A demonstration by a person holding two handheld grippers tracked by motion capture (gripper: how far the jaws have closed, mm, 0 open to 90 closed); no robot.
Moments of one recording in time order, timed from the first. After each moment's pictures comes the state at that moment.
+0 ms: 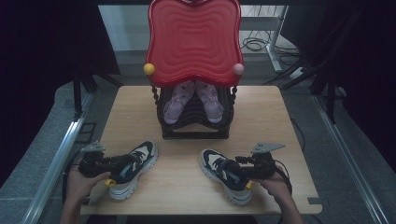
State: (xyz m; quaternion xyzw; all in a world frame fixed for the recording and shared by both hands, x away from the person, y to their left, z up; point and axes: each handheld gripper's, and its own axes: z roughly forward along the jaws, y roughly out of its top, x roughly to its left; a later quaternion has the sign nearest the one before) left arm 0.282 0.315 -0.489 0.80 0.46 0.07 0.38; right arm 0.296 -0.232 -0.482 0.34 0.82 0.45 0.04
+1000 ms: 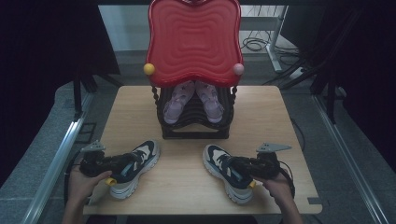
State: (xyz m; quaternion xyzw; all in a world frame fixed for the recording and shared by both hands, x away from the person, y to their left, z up) left arm 0.281 0.311 -0.487 0.79 0.46 0.07 0.40; right arm 0.291 -0.244 -0.480 0.39 0.80 0.46 0.06
